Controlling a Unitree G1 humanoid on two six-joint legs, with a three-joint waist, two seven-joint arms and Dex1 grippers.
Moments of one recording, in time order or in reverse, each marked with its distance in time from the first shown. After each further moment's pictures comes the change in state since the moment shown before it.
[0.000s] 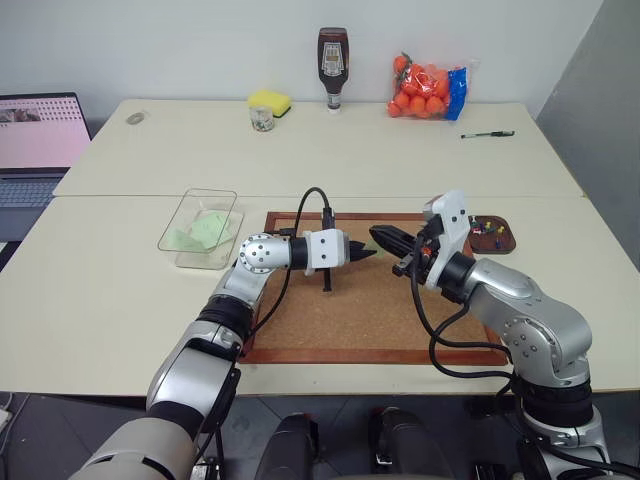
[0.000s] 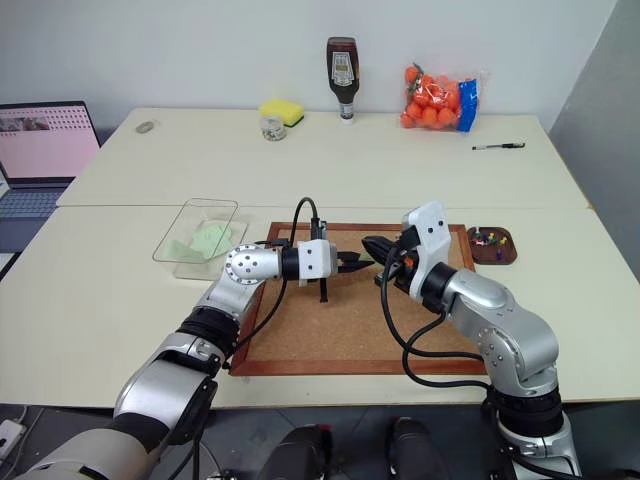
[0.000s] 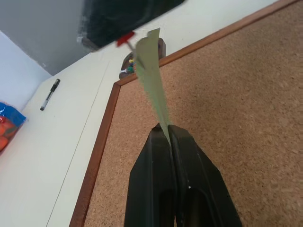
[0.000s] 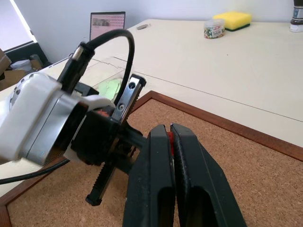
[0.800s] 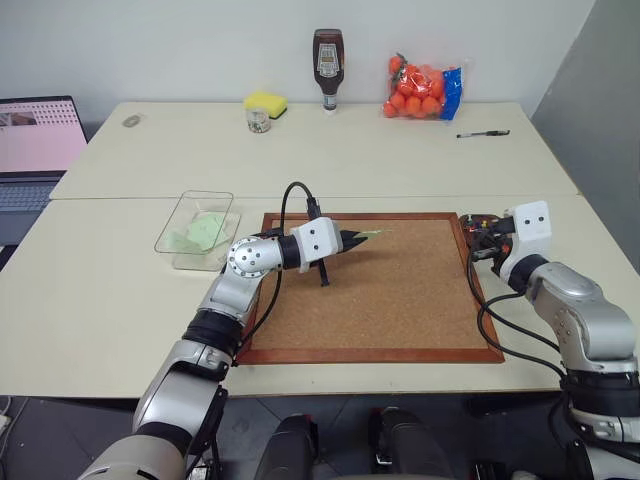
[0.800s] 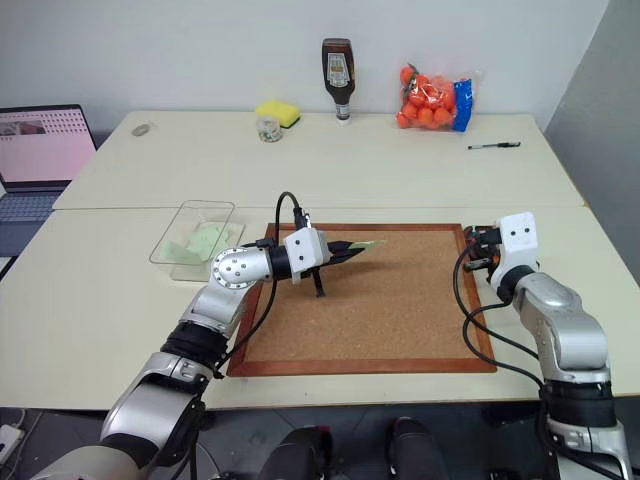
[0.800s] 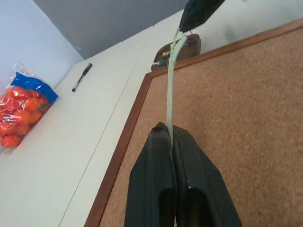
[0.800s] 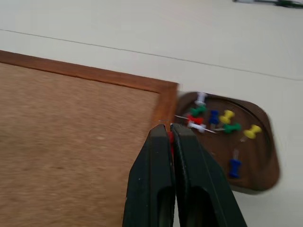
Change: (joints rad) left arm 0.141 0.040 0.030 -0.335 -0.059 0.319 0.103; right arm 0.015 -0.211 -0.165 0.449 -0.271 -0.214 -0.108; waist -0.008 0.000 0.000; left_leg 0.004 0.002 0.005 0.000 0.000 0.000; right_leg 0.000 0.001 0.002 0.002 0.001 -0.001
